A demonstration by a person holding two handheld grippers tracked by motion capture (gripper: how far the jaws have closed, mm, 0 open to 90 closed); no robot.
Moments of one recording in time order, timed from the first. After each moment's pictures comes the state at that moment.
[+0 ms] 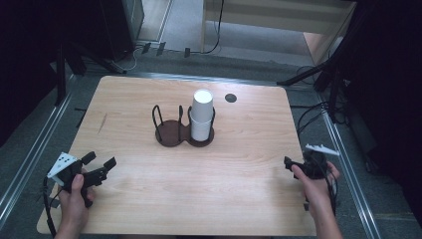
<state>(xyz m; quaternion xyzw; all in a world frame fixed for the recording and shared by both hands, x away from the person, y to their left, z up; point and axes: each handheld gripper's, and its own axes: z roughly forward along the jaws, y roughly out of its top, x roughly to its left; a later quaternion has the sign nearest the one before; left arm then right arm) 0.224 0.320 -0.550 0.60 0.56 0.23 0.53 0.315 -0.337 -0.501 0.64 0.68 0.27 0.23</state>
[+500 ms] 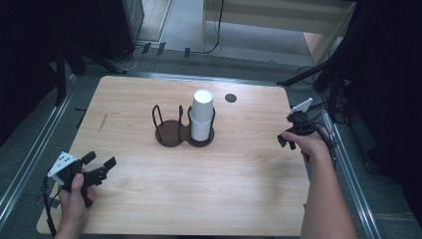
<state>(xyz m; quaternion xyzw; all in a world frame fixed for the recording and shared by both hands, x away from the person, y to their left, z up) 0.225 0.321 -0.551 0.59 0.57 0.22 0.53 0.416 -0.293 -0.440 0.64 0.75 0.00 0.14</state>
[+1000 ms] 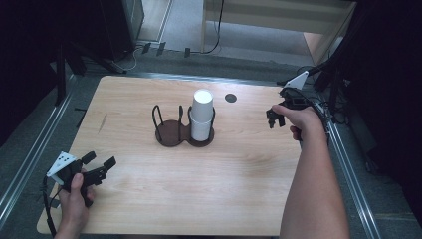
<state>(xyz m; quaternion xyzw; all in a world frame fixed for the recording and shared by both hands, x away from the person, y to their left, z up) 0.225 0.321 -0.551 0.59 0.57 0.22 0.53 0.444 -0.244 -0.371 0.70 0.71 0.00 0.06</state>
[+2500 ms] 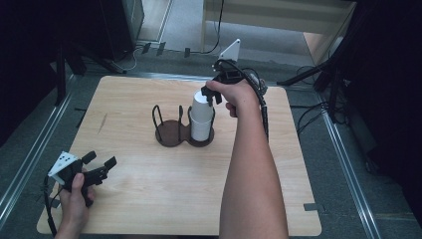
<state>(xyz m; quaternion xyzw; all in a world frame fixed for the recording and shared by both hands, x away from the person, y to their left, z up) 0.226 0.320 -0.550 0.60 0.56 0.23 0.52 0.449 -0.064 -0.314 0.63 0.78 0.05 0.08</state>
